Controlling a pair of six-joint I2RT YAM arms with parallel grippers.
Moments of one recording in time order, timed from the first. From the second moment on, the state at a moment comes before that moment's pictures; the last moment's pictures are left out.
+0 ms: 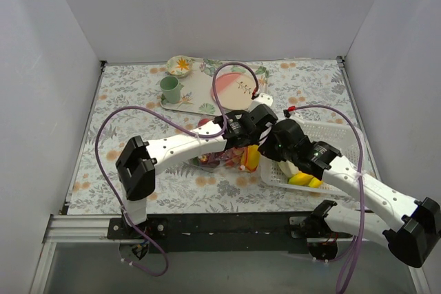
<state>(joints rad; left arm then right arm) -1.09 1.85 1.64 -0.66 -0.49 -0.48 0.78 0.99 0.79 -0.55 0.22 0.95</state>
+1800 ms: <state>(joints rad) -0.76 1.48 1.59 -0.71 -0.23 -0.54 0.81 1.33 1.24 -0.50 0.15 0.72</state>
